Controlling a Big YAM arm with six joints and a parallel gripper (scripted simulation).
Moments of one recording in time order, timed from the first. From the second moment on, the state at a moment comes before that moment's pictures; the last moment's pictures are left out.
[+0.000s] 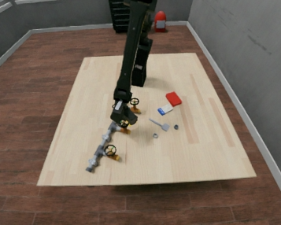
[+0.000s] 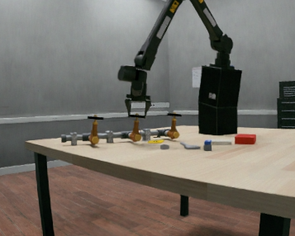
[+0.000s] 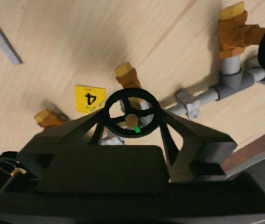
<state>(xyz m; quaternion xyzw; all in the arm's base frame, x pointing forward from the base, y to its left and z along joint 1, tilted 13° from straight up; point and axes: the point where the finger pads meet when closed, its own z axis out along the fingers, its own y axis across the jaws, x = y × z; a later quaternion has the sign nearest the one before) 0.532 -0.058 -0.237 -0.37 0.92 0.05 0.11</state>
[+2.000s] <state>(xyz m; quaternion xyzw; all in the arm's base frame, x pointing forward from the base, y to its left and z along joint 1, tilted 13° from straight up) 0.532 -0.058 -0.237 -0.67 0.73 0.01 0.12</state>
